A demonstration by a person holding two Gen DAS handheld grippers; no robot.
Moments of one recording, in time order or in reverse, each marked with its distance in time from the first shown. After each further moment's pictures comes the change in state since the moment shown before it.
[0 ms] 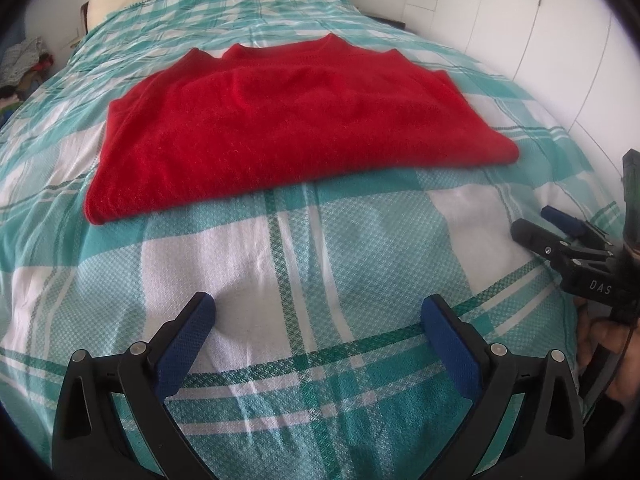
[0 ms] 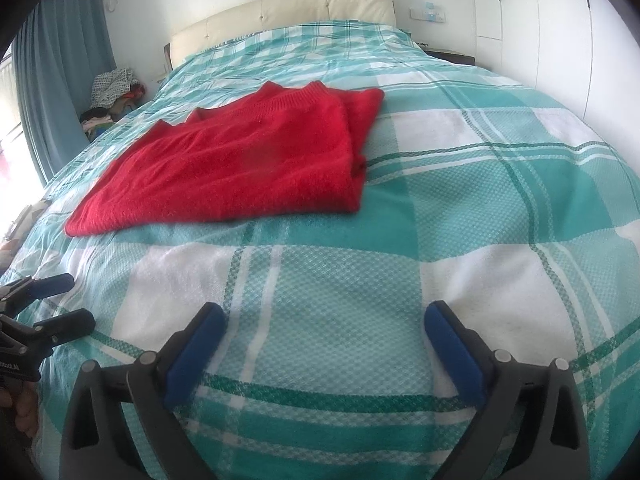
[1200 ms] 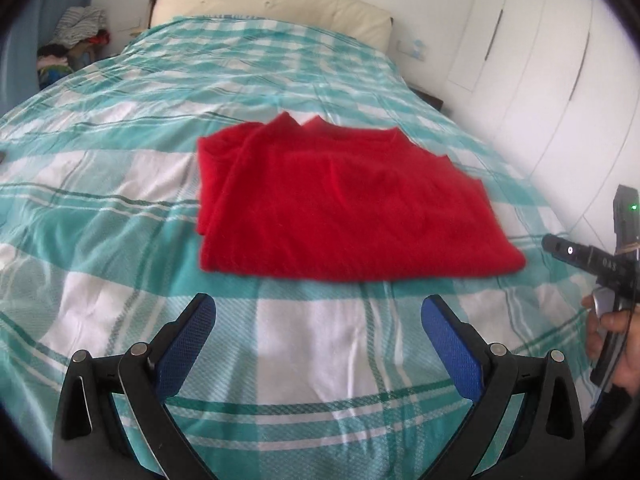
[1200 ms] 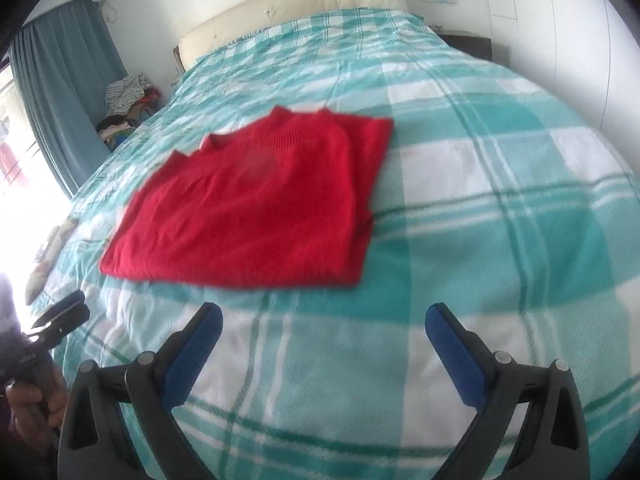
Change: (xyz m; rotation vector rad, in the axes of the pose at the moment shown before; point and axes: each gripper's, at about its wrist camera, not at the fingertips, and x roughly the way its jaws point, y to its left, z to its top) left arm -0.059 0.074 0.015 -0.244 -0.219 -0.006; right arm -0.016 -0.025 0.092 0.039 0.032 0.089
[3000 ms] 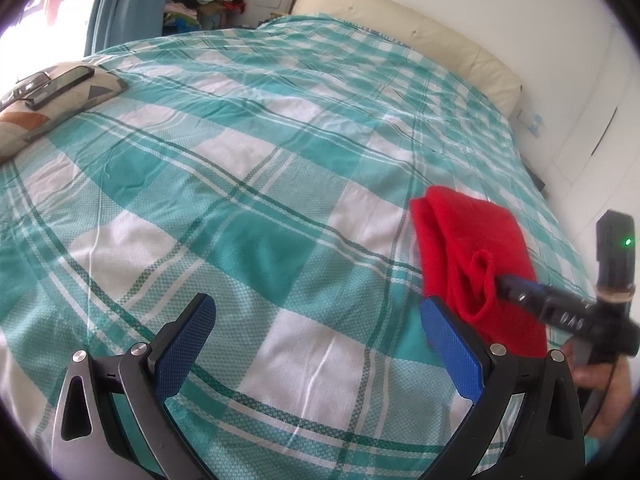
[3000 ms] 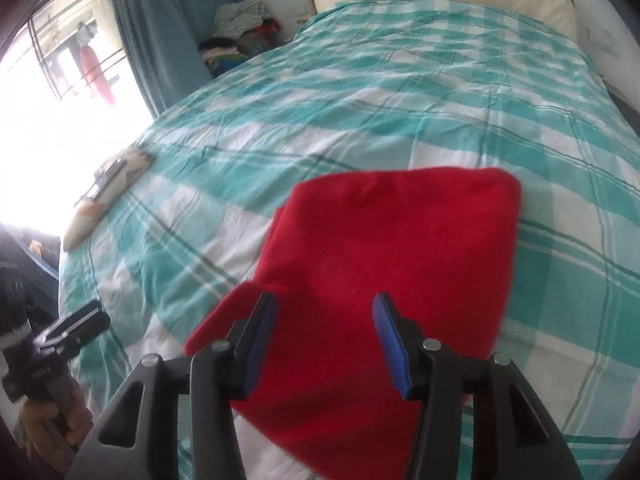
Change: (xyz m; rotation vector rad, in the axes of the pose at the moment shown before) left arm -0.039 0.157 0.025 -0.336 -0.048 0.259; right arm 0.146 0.284 0.056 -0.399 0.224 0.323
